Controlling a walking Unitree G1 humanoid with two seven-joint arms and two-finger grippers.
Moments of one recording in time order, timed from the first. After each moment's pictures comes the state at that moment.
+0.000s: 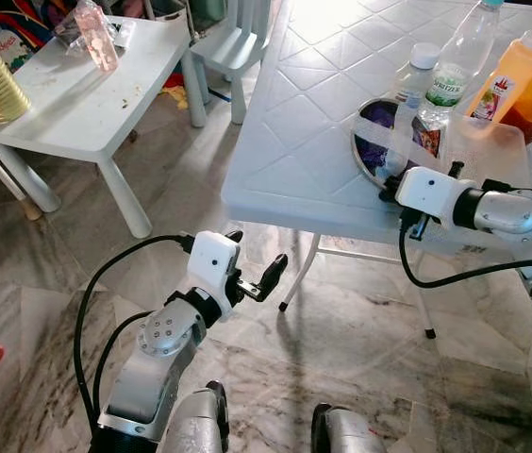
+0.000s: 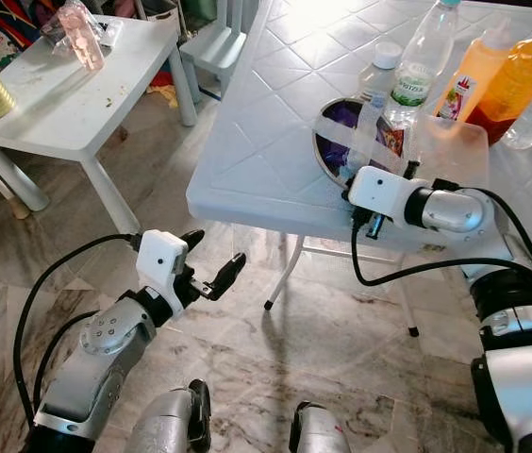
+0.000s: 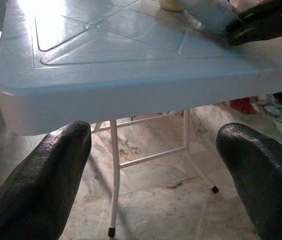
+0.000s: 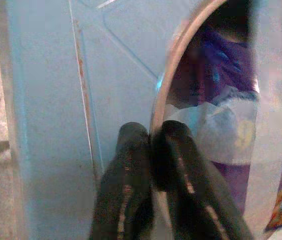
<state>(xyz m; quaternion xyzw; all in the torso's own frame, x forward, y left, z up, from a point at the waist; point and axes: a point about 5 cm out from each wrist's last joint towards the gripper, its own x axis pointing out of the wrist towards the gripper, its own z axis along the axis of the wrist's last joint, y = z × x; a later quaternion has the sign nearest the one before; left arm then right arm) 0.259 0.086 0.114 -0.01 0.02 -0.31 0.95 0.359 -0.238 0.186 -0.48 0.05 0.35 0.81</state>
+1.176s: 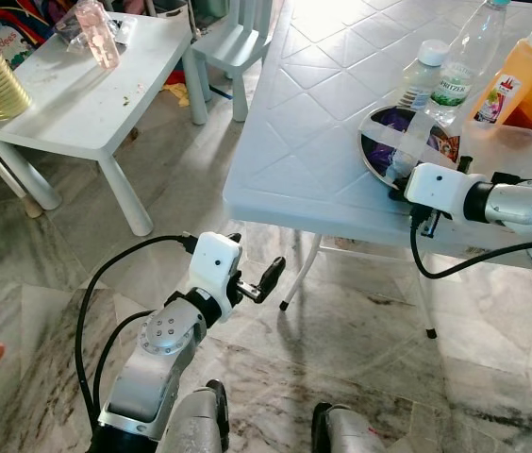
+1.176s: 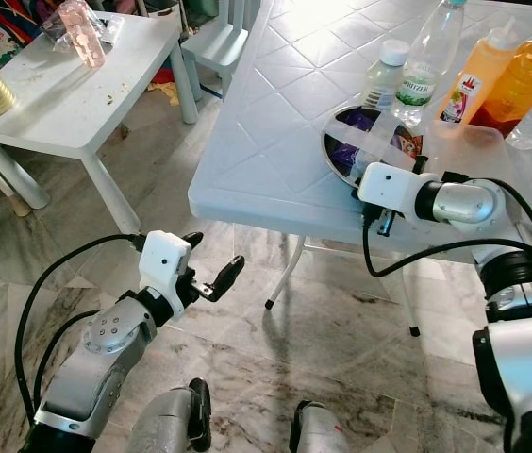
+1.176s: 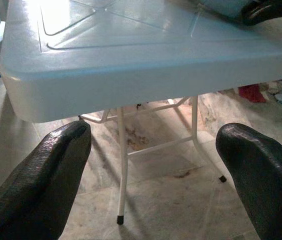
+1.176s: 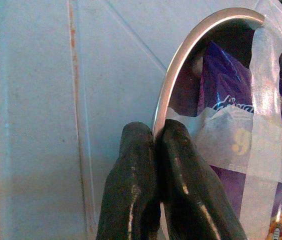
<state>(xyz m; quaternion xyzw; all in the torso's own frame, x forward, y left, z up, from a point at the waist) 0.261 0.085 0.111 0.01 0.04 -0.30 0.95 0.365 -0.249 0.194 -0.51 0.06 0.35 0.78</state>
